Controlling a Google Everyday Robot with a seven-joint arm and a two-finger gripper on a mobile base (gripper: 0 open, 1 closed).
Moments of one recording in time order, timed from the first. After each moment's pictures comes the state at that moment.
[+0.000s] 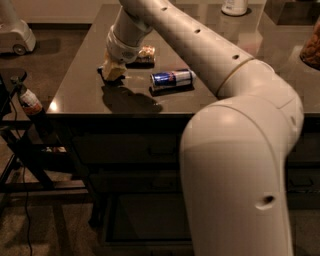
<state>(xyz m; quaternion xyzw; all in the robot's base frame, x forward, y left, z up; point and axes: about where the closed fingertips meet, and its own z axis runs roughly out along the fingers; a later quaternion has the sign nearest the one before) 0.711 0.145 0.862 -0.80 0.53 0.08 0.26</state>
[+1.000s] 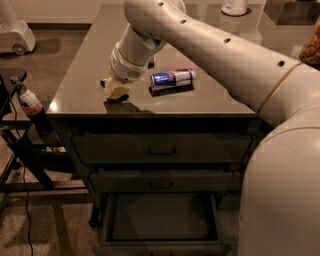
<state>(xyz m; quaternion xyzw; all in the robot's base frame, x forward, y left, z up) 0.635 0.128 0.850 -0.79 0.54 0.10 0.26</state>
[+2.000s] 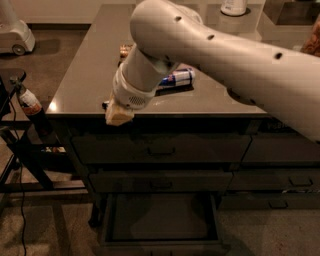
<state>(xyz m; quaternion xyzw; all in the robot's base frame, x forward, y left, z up) 0.528 0.109 0.855 -0.75 0.60 0.13 0.25</state>
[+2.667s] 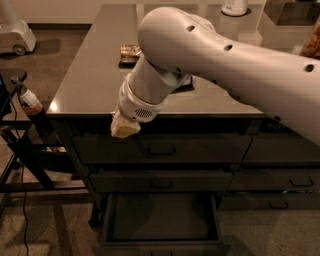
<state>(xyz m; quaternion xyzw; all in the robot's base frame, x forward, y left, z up) 0.488 0.092 0.852 -0.74 0.62 0.13 0.23</state>
